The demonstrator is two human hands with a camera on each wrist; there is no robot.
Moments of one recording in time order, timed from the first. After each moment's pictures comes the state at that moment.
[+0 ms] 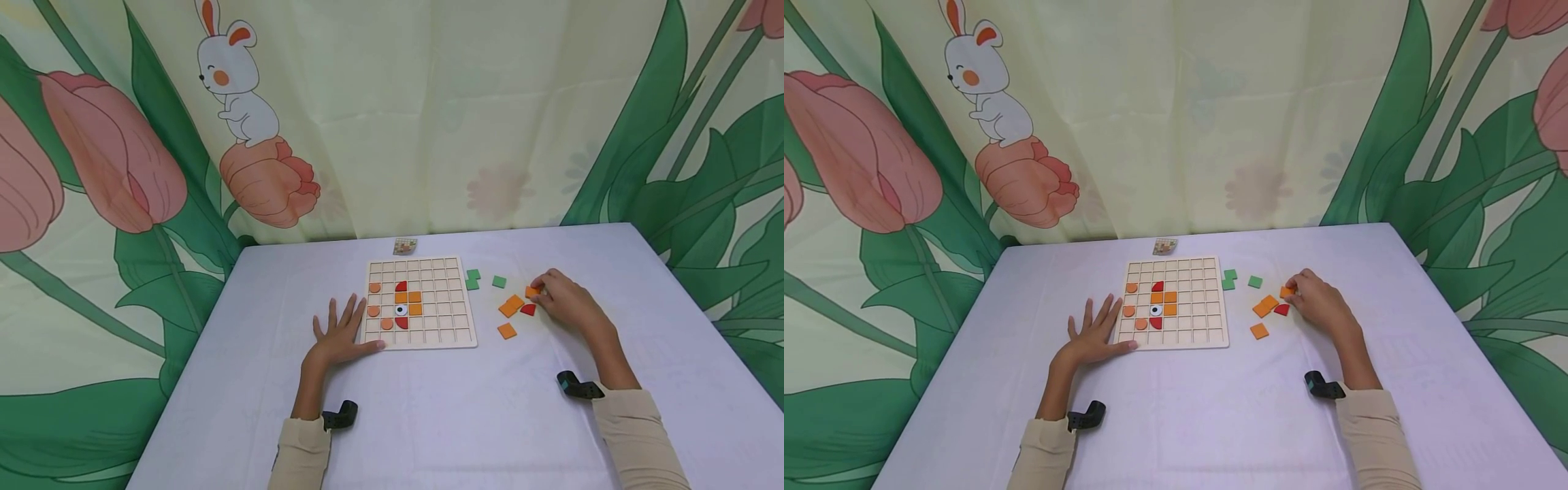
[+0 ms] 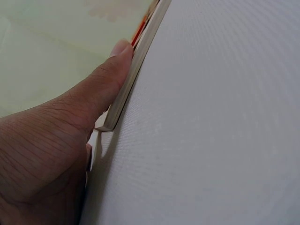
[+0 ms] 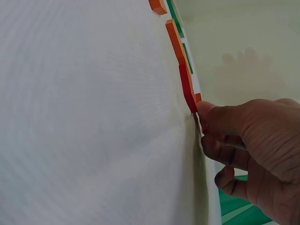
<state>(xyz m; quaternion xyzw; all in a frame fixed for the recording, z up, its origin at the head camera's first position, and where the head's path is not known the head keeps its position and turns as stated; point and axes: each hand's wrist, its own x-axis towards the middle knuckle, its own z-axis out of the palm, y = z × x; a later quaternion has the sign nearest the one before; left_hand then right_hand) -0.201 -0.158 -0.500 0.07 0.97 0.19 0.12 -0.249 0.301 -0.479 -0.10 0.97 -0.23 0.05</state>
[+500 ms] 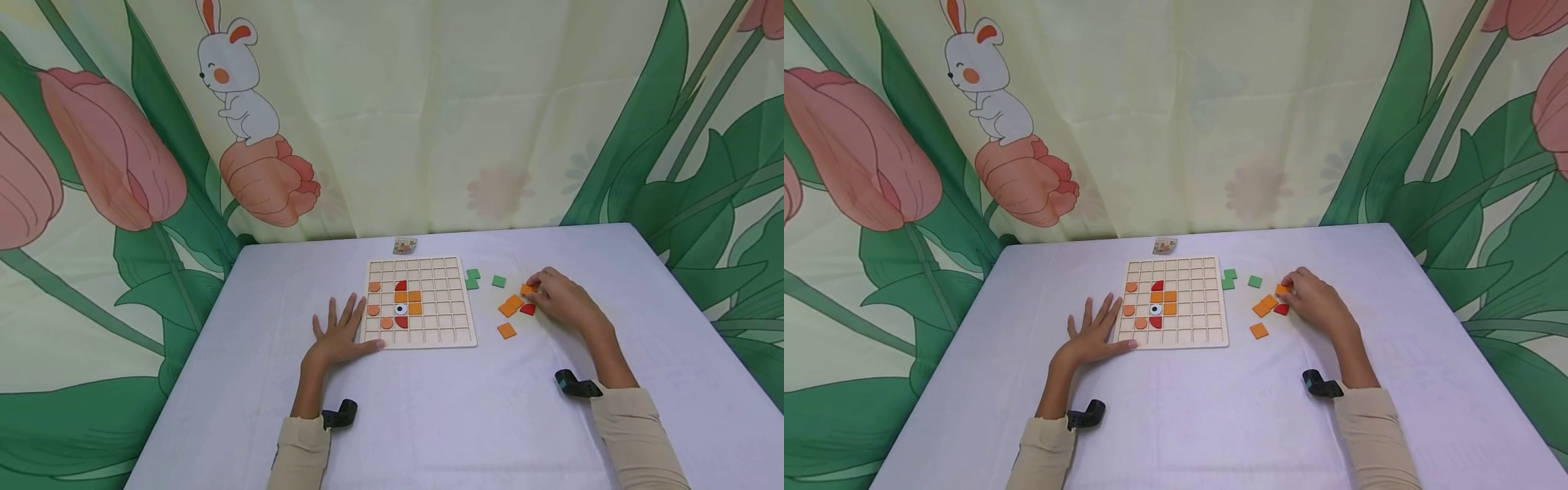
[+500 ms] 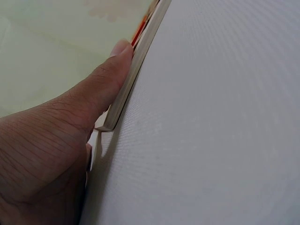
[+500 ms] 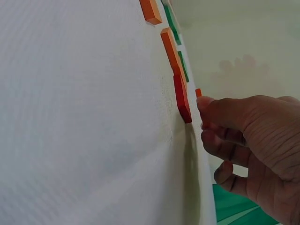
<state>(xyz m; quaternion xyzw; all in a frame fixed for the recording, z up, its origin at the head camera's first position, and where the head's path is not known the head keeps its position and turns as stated) -0.196 -0.154 -0.488 0.07 0.97 0.20 0.12 -0.249 0.297 -0.474 -0.12 0.97 -0.23 0.04</state>
